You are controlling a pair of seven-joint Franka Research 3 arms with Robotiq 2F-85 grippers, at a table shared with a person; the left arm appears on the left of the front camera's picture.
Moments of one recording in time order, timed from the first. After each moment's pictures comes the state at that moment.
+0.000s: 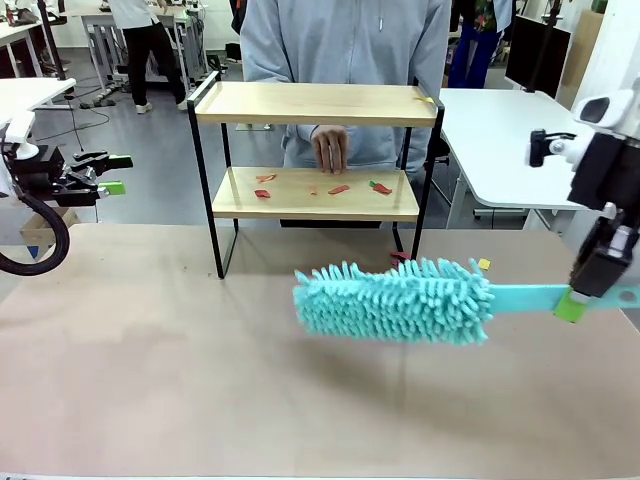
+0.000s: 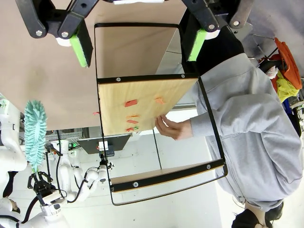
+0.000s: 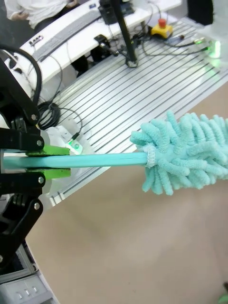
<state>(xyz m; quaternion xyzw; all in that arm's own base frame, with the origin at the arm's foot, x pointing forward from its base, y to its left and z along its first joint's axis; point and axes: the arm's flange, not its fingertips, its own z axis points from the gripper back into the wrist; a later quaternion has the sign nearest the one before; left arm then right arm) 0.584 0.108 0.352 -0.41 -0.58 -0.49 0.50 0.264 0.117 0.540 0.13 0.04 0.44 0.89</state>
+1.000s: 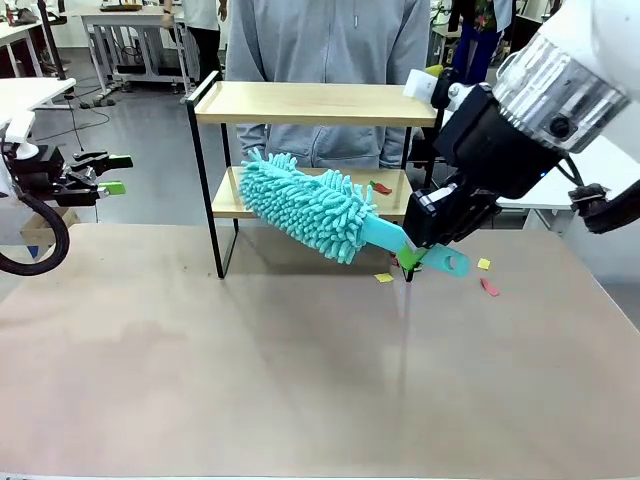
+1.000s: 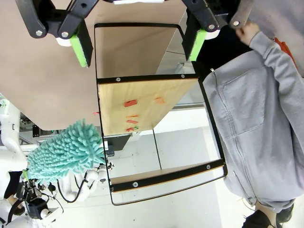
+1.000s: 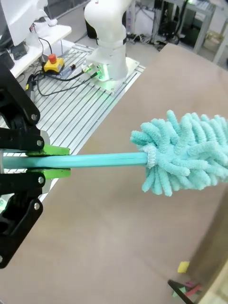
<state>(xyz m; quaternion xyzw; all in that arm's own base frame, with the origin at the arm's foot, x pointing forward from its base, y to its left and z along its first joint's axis) 0.584 0.108 0.352 -0.41 -0.58 -0.49 0.50 0.261 0.241 0.561 0.20 -0.11 0.25 0.94</state>
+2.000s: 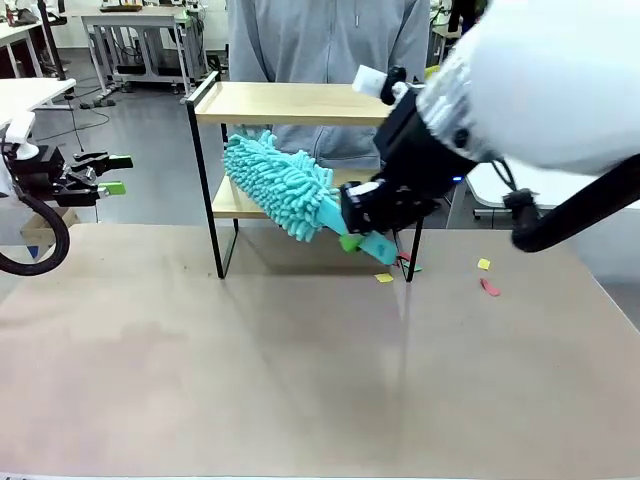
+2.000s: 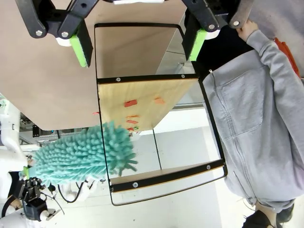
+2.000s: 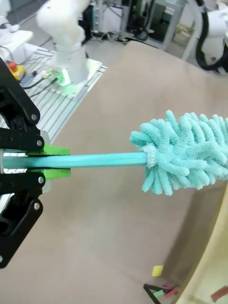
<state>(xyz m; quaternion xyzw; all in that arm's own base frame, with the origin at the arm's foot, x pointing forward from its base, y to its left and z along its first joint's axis) 0.584 0.108 0.352 -0.41 -0.58 -0.49 0.50 0.280 0.308 0.549 0.19 -0.17 0.19 0.95</state>
